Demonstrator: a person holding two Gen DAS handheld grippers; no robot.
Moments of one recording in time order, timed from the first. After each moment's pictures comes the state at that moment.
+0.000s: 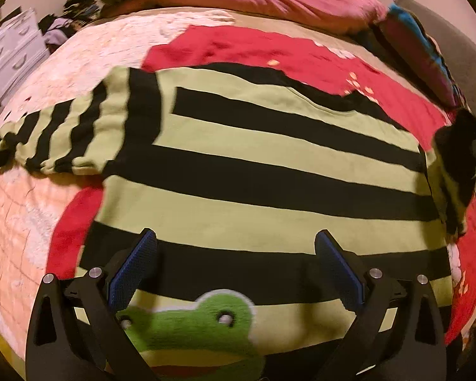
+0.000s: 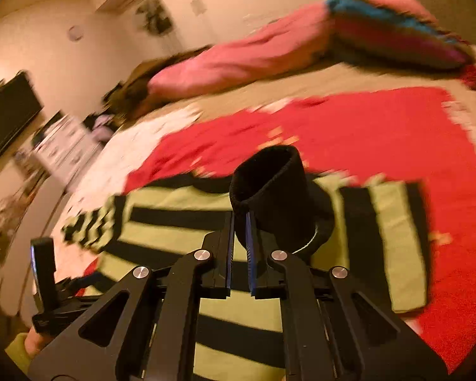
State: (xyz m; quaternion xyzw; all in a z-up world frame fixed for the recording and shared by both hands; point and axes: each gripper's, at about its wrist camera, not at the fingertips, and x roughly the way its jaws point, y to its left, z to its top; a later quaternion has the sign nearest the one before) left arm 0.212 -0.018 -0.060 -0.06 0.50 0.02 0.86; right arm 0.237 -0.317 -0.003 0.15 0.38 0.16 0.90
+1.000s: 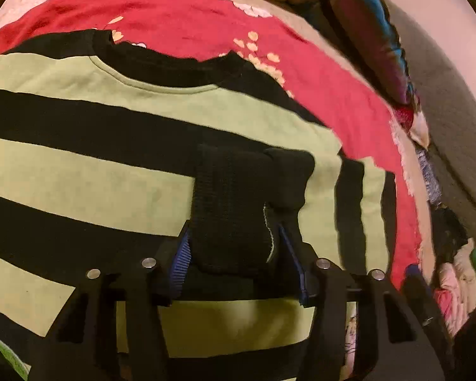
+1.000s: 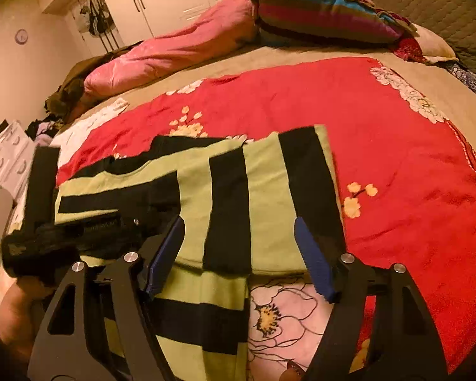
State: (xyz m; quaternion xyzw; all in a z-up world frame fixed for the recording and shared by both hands) left arm 0.309 -0.164 -0.109 -0.17 0.55 -0.13 0.80; right arm 0.201 -0.383 -0.049 0.14 0.41 0.01 0.90
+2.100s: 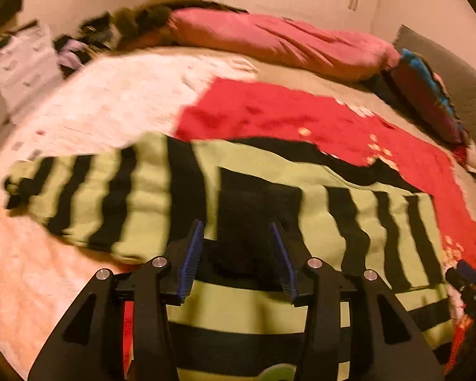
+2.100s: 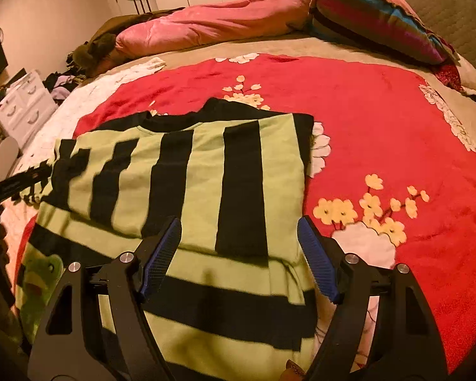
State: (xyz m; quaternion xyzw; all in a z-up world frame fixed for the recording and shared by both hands) left arm 0.245 0.036 -0.035 -0.06 0.42 0.05 0.90; right arm 0.213 -0.307 -0.055 0.07 0.44 0.07 0.89
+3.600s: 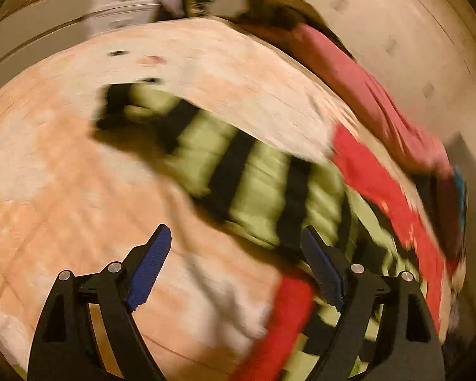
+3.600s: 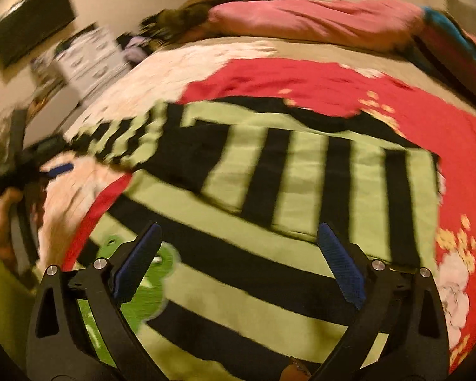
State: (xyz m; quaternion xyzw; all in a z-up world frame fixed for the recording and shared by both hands) left arm 0.181 0.252 -0.049 -0.30 0.39 0.16 0.86; right arm 0.188 -0.158 -0.023 -0.01 0.44 0.24 0.87
